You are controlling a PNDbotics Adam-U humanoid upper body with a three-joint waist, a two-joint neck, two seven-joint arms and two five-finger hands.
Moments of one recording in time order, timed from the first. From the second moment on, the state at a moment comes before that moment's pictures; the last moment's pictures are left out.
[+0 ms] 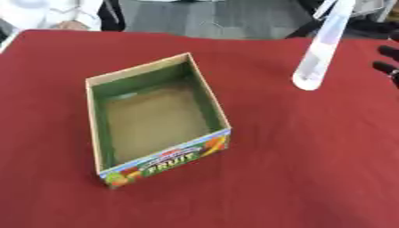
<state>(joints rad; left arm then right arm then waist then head) -0.13 0.27 0.22 -1.98 0.19 0.04 0.19 -0.36 -0.42 -0.01 -1.90 -0.30 0.11 -0.36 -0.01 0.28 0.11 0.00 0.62</state>
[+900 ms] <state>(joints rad) -0.13 0.27 0.22 -1.98 0.20 0.04 0.19 -0.45 -0.54 0.00 -1.90 -0.27 0.18 -0.31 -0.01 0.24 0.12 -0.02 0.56</state>
